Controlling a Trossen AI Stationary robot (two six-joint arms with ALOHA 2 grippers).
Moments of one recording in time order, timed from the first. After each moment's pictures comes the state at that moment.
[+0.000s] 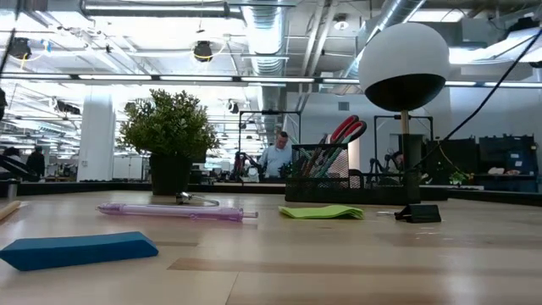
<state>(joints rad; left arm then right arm) 0.09 1.45 2.00 -1.04 0.03 -0.07 0.35 1.10 0.86 0.22 0.39 0.29</state>
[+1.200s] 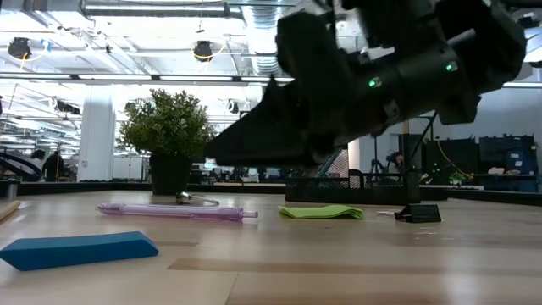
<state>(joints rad) -0.18 1.25 1.92 -1.48 -0.42 -0.41 0.40 2.13 0.97 0.79 0.34 0.29</state>
